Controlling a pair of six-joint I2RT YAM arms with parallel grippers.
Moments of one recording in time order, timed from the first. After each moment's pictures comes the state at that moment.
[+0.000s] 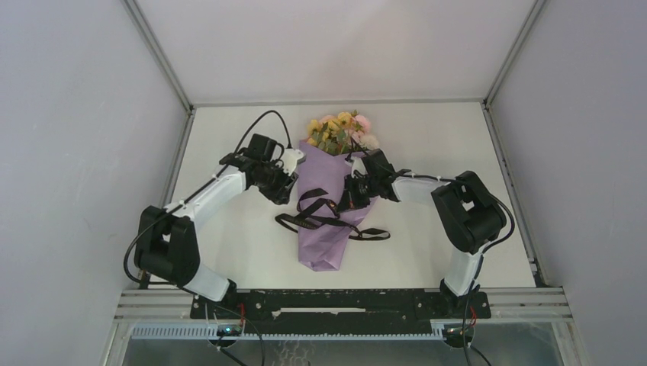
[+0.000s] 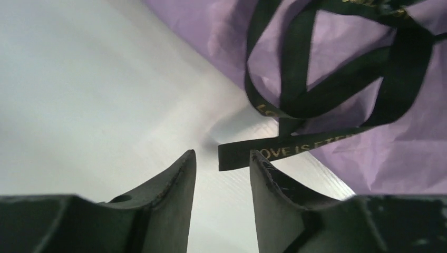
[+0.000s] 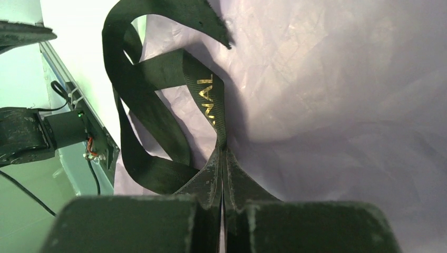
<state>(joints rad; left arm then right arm) -0.37 1.52 1.10 -0.68 0.25 0.30 0.54 1.82 1.00 -0.09 -0.62 0.45</state>
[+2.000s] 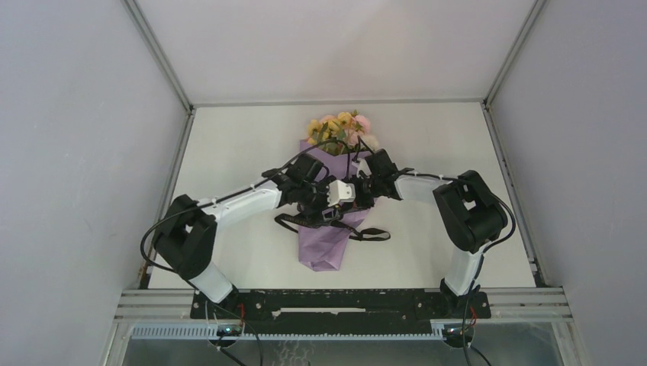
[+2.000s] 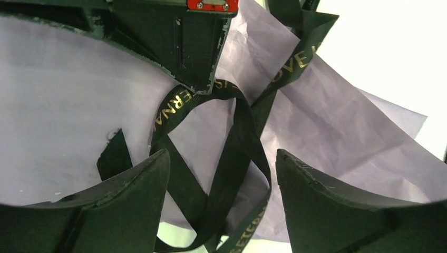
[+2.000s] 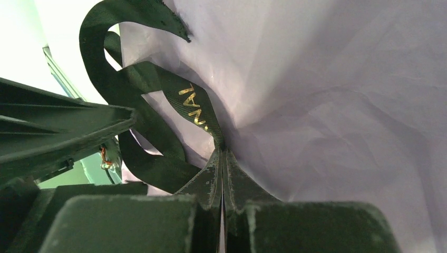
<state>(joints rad) -0.70 1.60 1.08 -0.49 0.44 0.68 0.51 1.82 1.00 -0.15 -0.61 0.54</state>
